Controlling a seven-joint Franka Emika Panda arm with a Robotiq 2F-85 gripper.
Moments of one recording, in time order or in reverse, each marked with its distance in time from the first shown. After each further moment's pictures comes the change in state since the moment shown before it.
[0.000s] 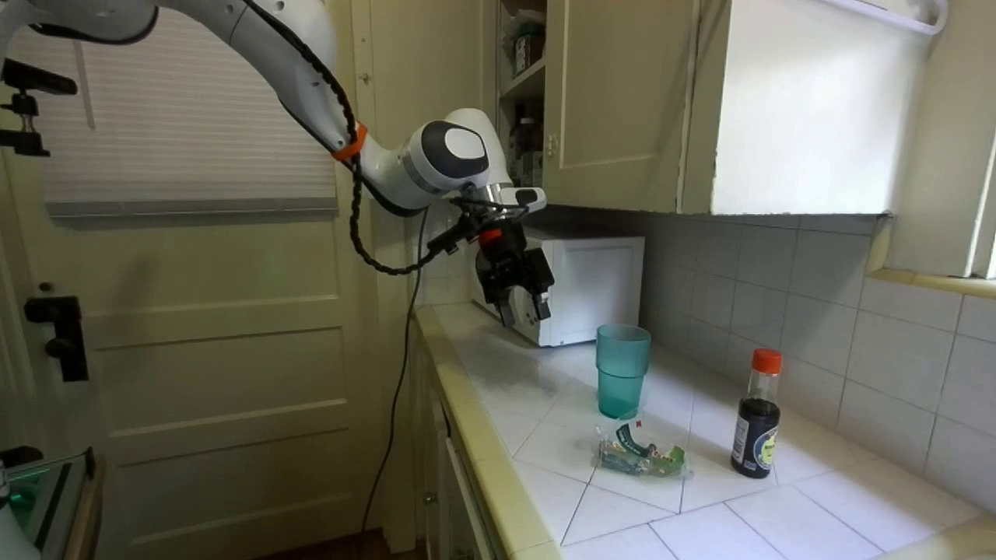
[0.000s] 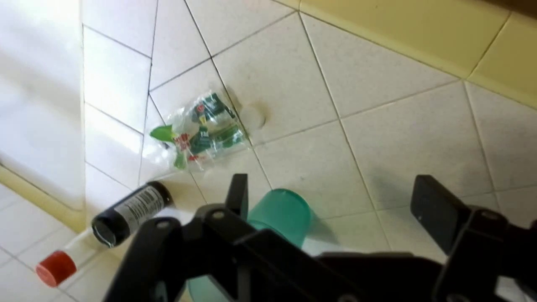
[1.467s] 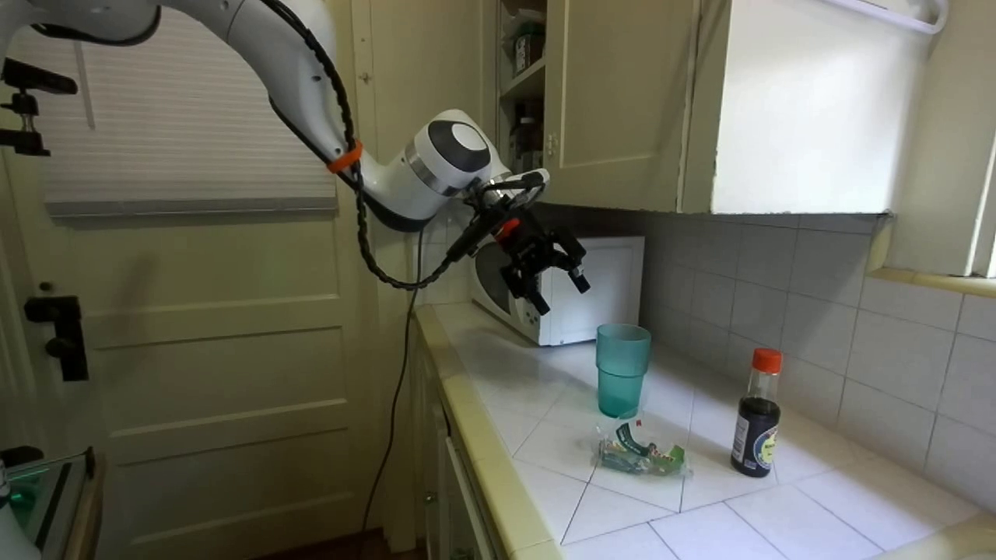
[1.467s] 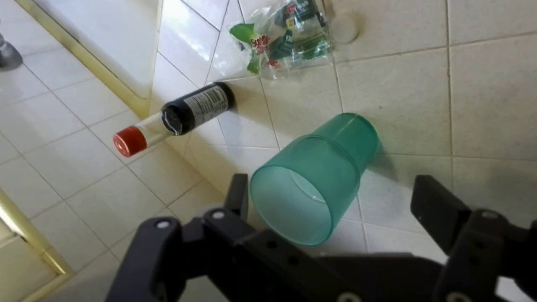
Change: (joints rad) arm 0.037 -0.002 -0.085 -0.018 -0.324 0.233 0.044
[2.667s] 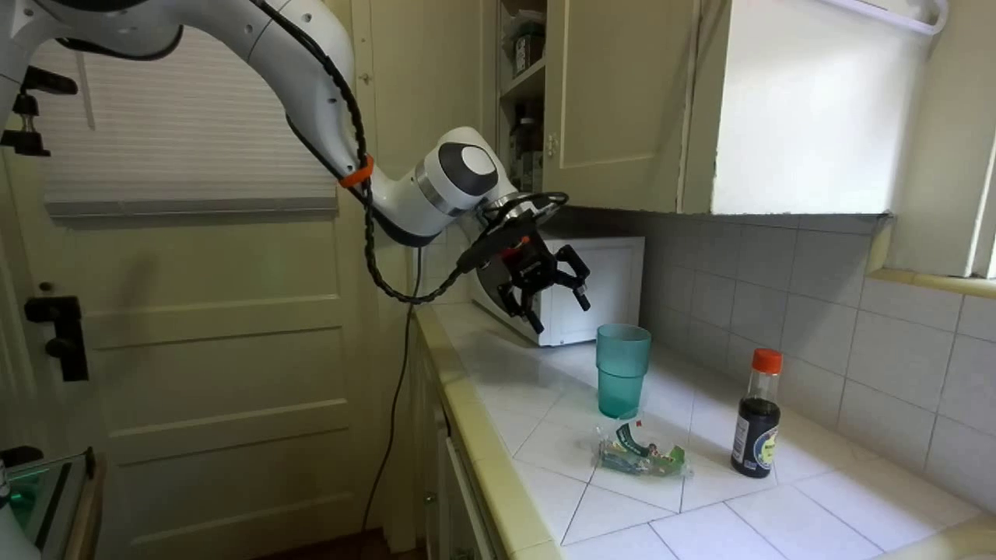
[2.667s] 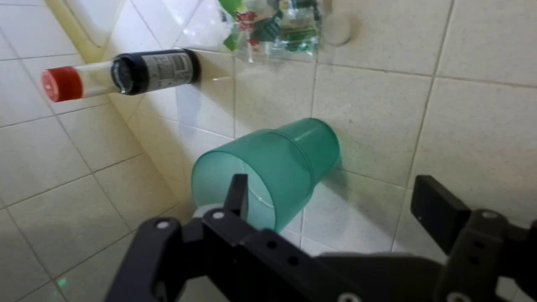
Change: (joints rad) arm -0.061 0.071 0.065 0.034 0.077 0.032 -0.305
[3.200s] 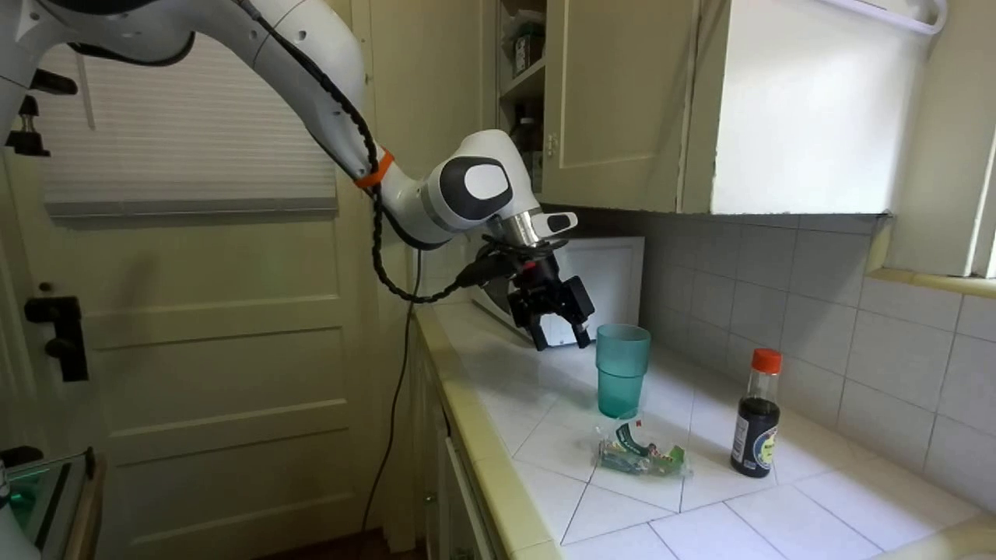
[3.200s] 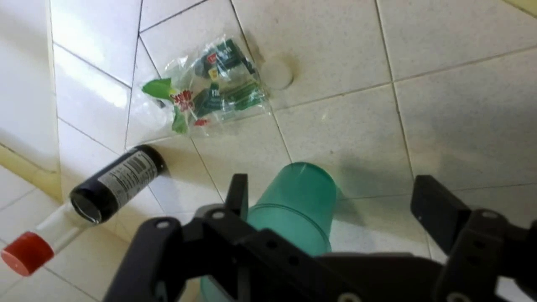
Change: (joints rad) arm -0.038 0.026 -0.030 -0.014 0.312 0.010 0.095
